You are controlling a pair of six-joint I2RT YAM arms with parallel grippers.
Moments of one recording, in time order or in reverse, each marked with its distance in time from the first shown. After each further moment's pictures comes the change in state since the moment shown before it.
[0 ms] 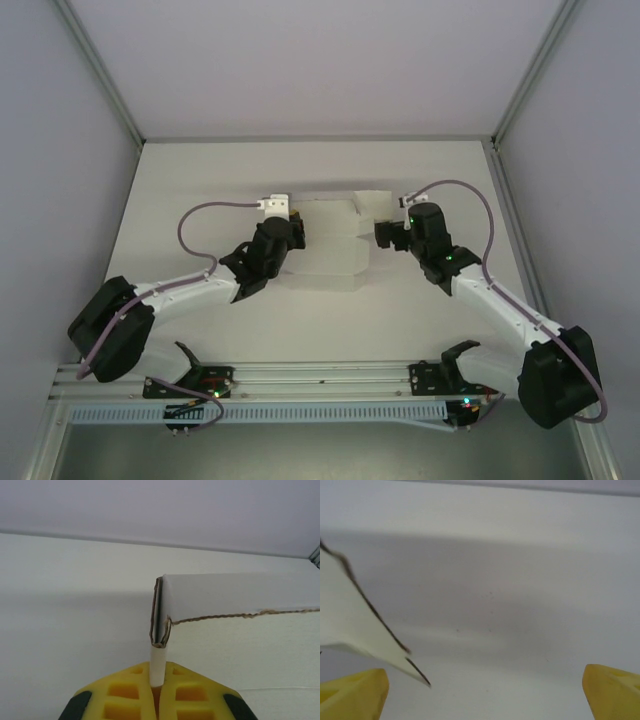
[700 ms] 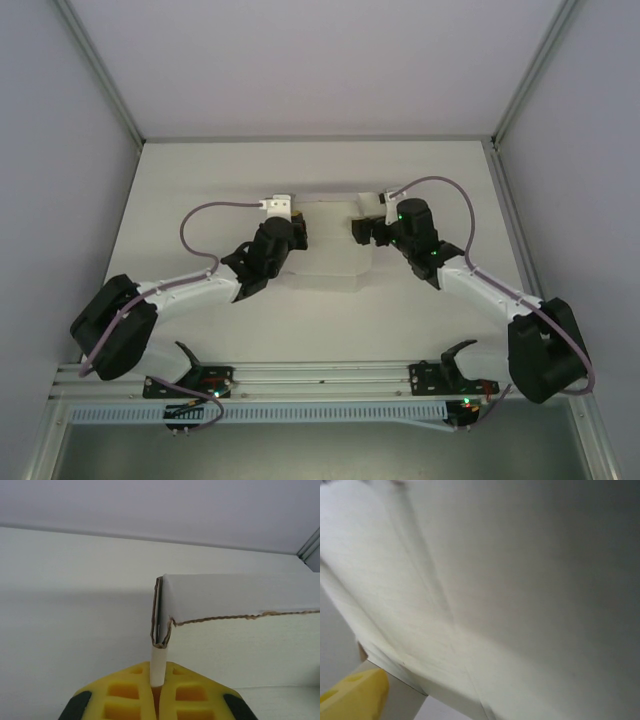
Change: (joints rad) left arm -0.002 0.014 0.000 0.015 0.049 -0.020; right arm 0.056 0.135 -0.004 0.237 -0.166 0.027
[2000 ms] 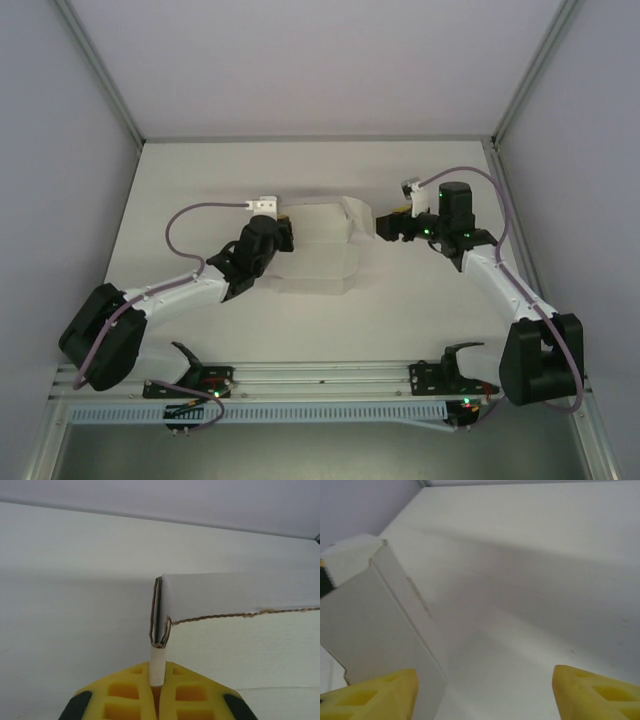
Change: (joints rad) left arm 0.092 -0.071 -0.053 -0.082 0.097 -0.002; right arm -0.311 -0.026 0.105 -0.241 -0.694 -0.147
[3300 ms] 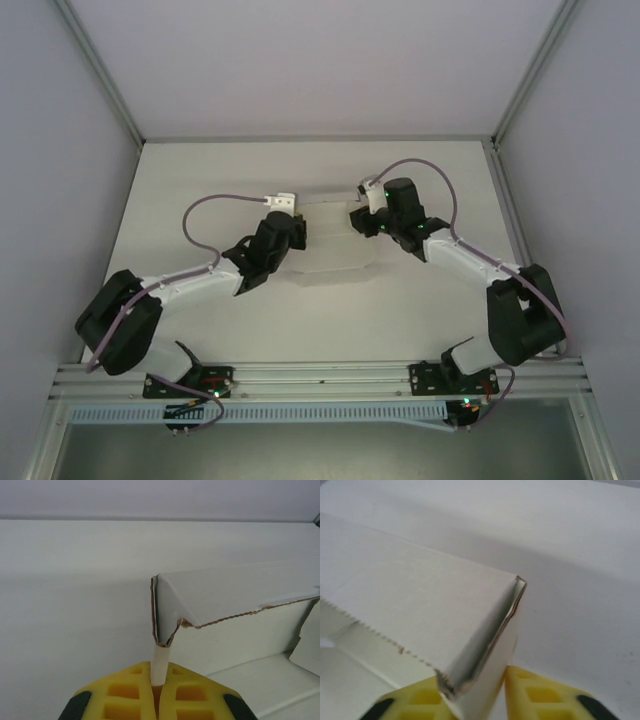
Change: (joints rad) left arm -0.061 0.117 0.106 -0.014 -0.042 0.067; right arm 0.293 0.249 0.109 0.118 0.492 0.021
